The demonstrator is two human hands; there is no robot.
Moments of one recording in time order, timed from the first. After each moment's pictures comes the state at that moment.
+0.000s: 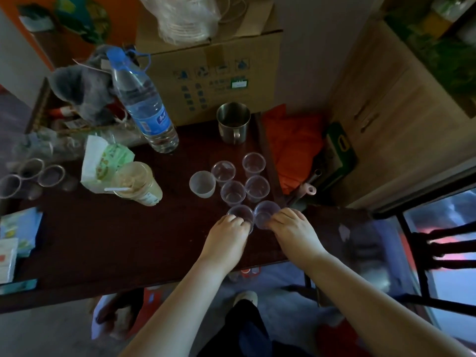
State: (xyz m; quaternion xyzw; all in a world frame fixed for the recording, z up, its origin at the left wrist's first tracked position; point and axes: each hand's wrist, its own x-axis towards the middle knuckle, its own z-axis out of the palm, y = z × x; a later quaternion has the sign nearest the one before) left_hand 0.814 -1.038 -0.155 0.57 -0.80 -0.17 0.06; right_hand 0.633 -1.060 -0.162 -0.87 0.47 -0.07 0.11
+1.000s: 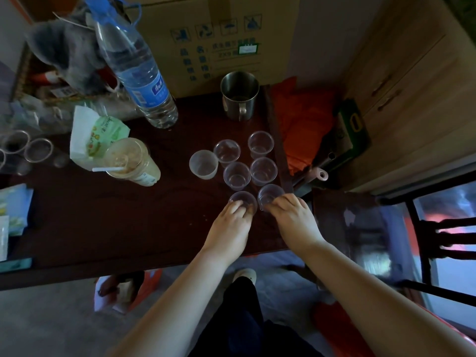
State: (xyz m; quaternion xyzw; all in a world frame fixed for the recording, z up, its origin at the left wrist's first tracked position) left_hand 0.815 -1.038 -0.204 0.57 -0.80 -0.16 0.07; right_hand 0.643 -1.071 -0.205 -0.85 0.51 -0.04 0.11
